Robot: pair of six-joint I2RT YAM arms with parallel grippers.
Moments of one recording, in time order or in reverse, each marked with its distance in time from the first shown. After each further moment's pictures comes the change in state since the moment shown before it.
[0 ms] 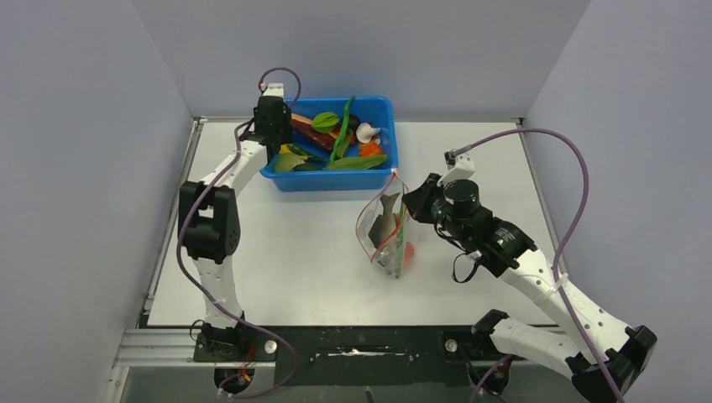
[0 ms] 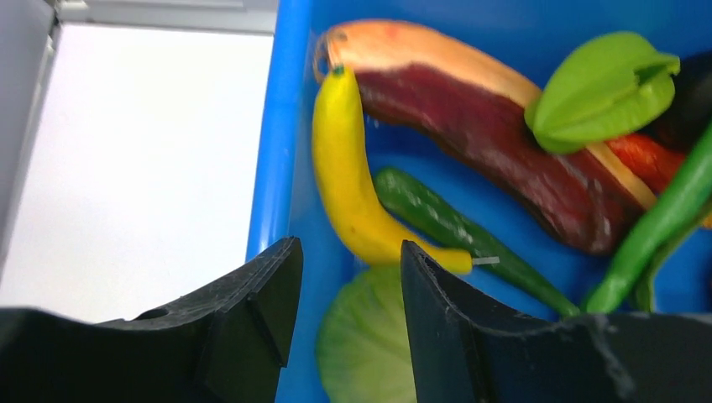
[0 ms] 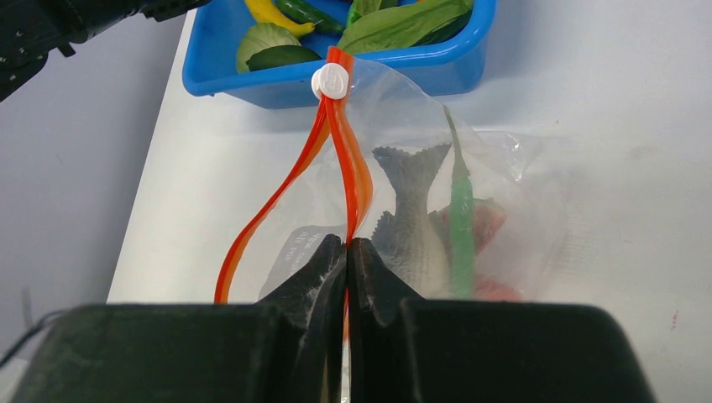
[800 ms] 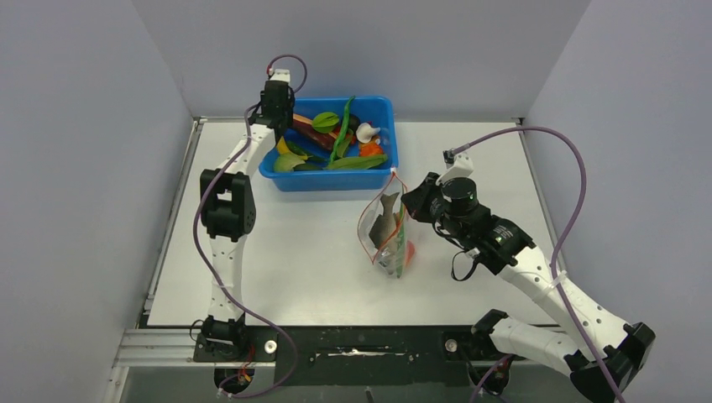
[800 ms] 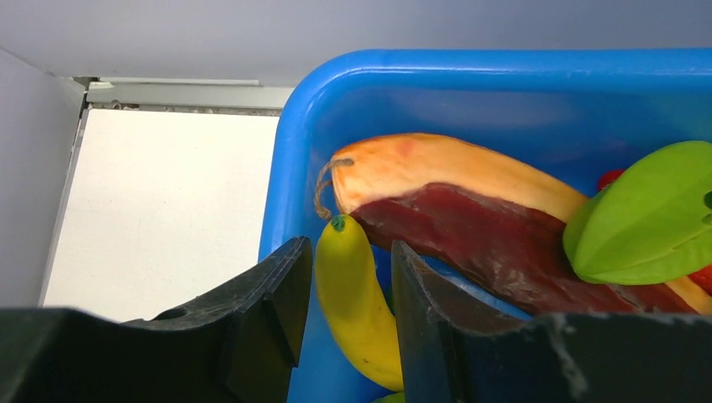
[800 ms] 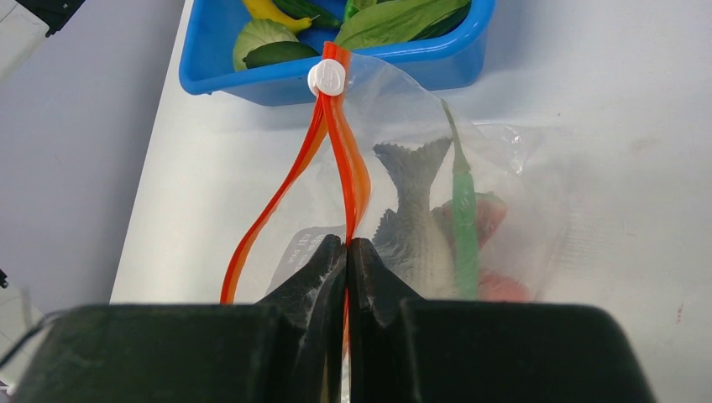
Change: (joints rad) left arm 0.018 0.349 0.499 -0.115 -0.055 0.115; right arm 0.001 0.014 0.016 -0.020 -0.001 0.020
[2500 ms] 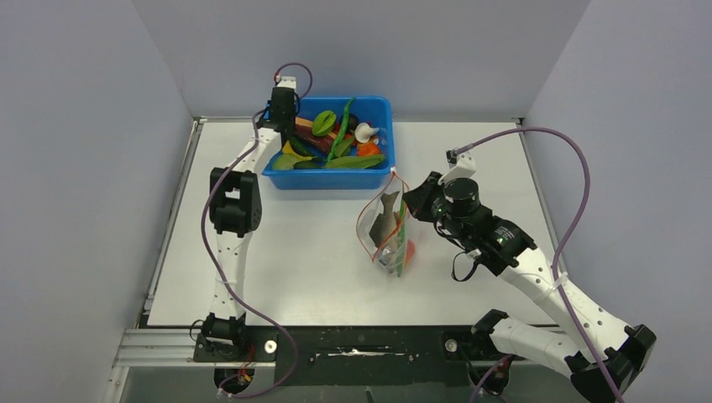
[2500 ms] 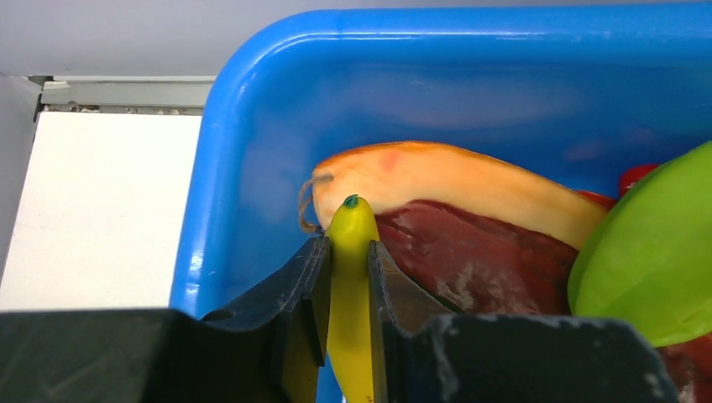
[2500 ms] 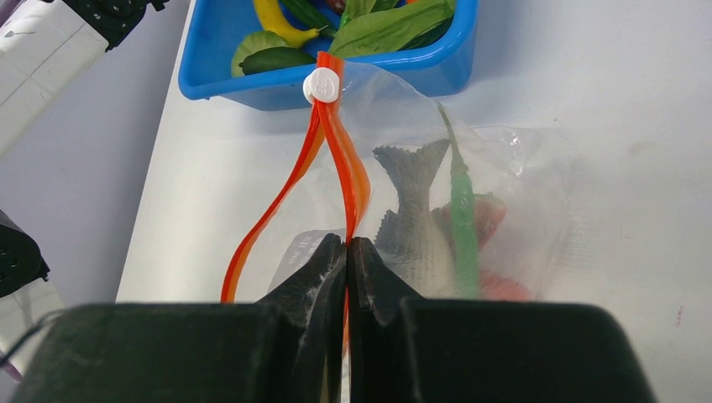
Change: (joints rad) left arm -0.002 0.122 0.064 0.037 -0.001 0.011; right arm -0.006 -0.004 -0.005 0.014 0.012 0.008
